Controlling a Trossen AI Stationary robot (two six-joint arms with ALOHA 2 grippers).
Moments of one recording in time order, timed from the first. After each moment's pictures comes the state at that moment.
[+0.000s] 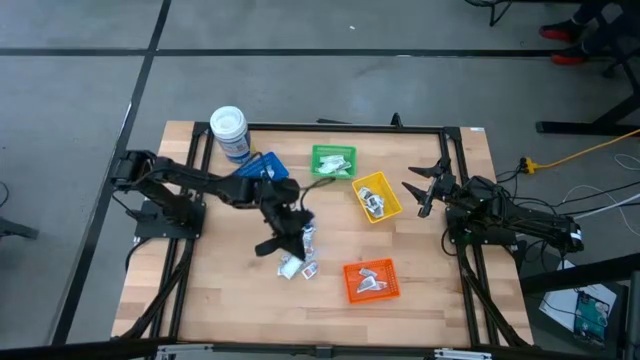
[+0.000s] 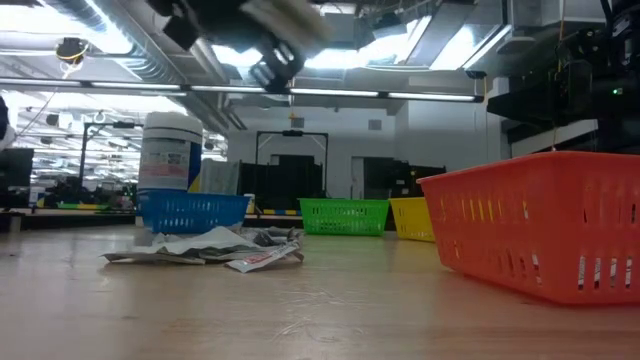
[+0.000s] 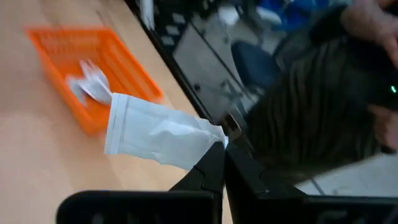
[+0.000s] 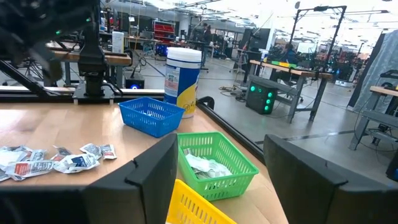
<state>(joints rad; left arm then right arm) -0.03 1.51 0.94 0.01 0.79 -0.14 -0.24 0.01 0.01 0.05 0.18 -0.16</state>
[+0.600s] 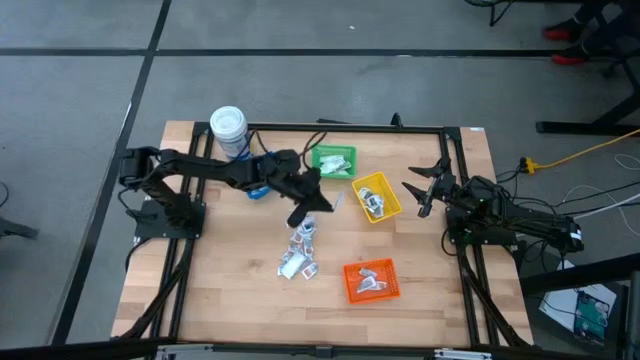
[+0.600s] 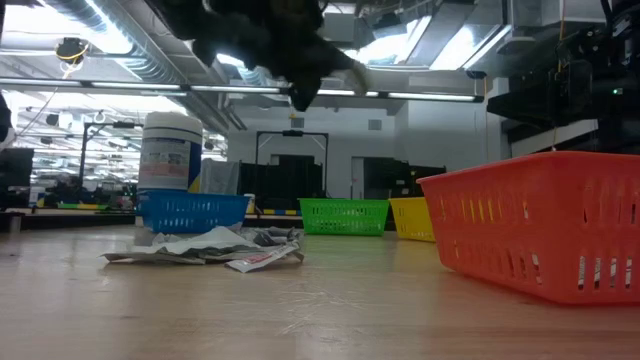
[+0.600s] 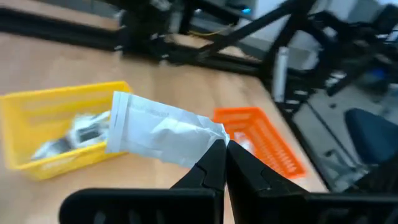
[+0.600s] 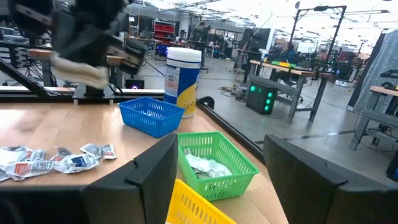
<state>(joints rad) 0.16 1.55 0.96 0.22 0.47 -0.17 -0.24 0.01 0.01 0.05 0.18 -0.16</state>
